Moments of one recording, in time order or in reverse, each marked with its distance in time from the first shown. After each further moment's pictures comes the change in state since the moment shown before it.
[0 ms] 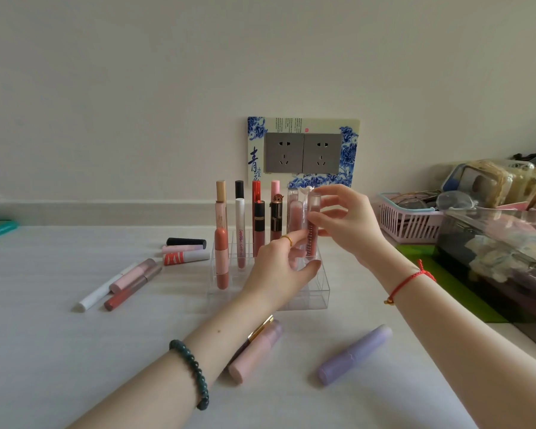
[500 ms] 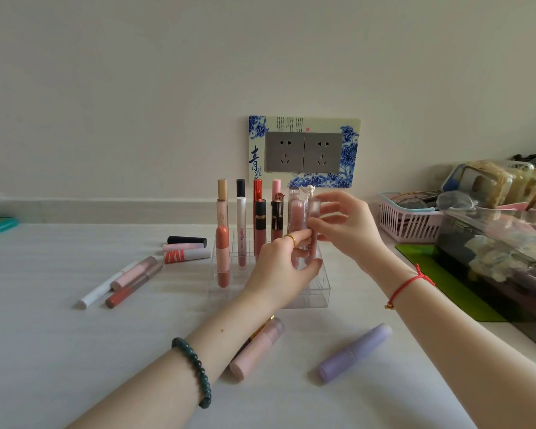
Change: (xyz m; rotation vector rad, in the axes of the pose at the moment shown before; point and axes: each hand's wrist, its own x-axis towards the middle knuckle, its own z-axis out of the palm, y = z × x) left_hand -0.001 0.001 0.001 0.025 0.028 0.025; right_hand -0.003 0.010 0.002 -0.037 0.001 0.017
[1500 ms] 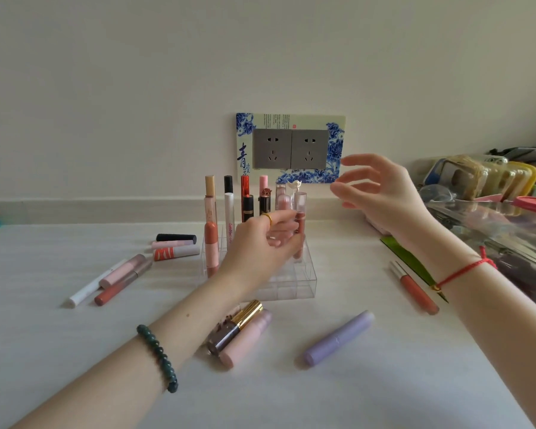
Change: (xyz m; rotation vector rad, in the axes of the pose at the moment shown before) left_hand -0.001 0.018 -0.025 -0.104 -0.009 0.011; right_hand -0.014 -0.042 -0.059 -0.054 0.057 -0.068
